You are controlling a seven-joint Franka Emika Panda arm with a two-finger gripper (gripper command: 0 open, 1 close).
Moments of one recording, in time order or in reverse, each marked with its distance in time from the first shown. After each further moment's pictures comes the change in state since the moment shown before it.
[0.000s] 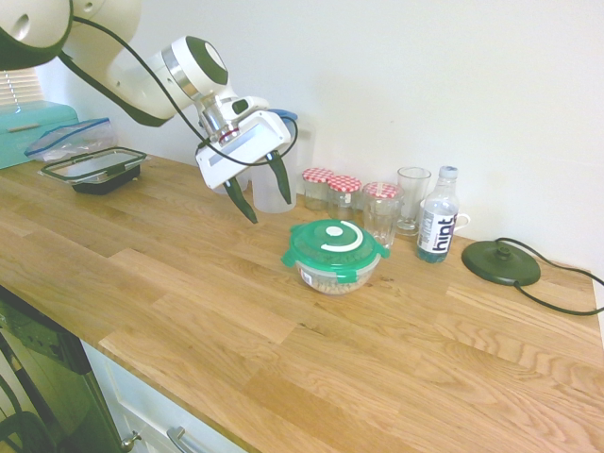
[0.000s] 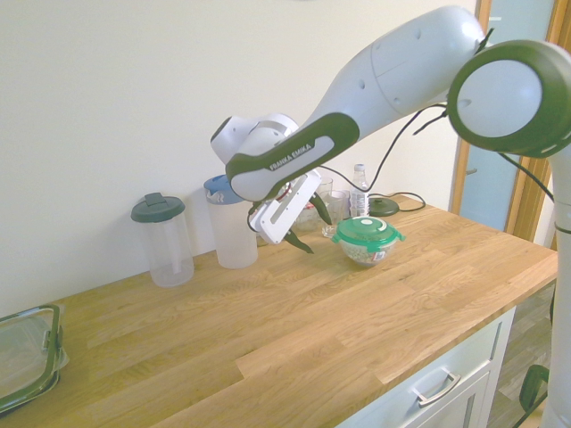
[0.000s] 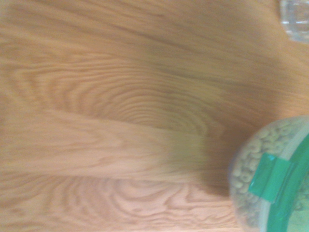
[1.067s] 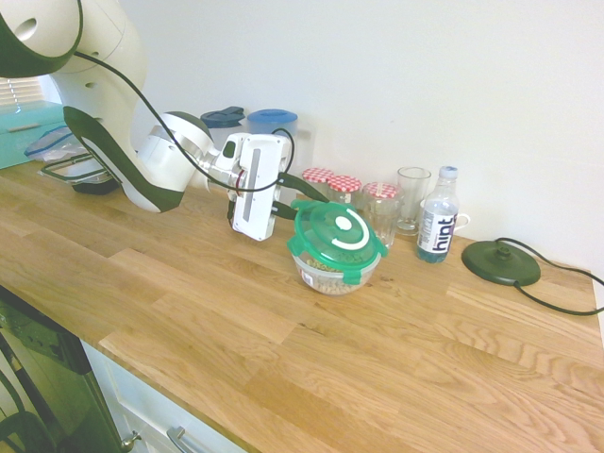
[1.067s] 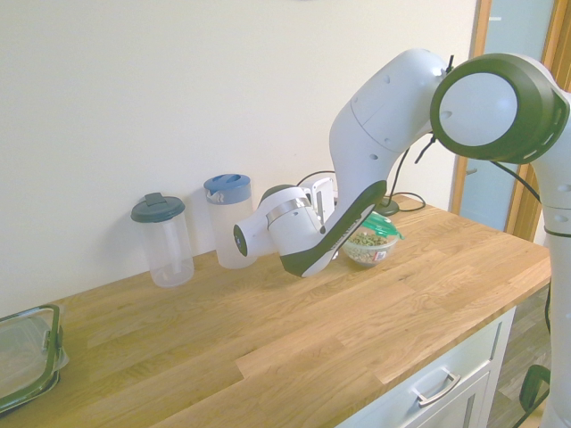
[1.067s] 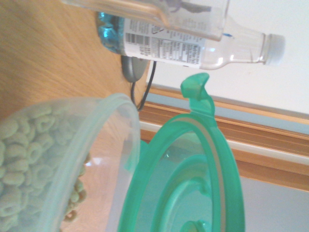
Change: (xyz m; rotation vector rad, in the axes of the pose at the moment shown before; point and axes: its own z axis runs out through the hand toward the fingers) arm -0.001 -0.001 0.122 -0.631 0.657 0.029
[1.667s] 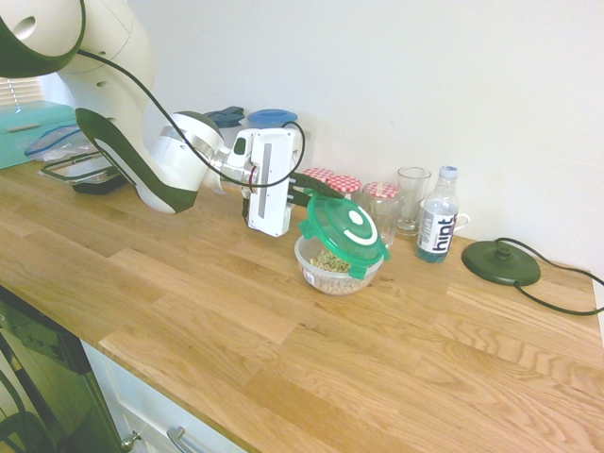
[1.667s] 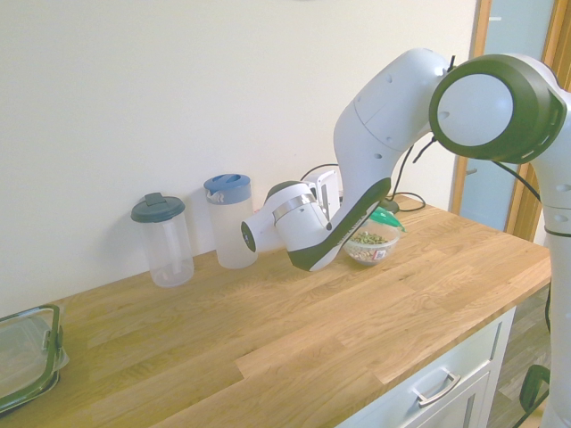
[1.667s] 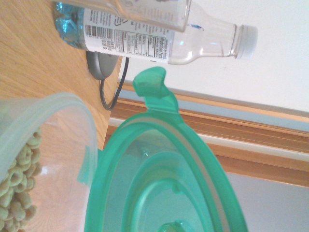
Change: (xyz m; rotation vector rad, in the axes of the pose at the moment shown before) arm 0.015 0.008 0.025 -0.079 0.069 0.042
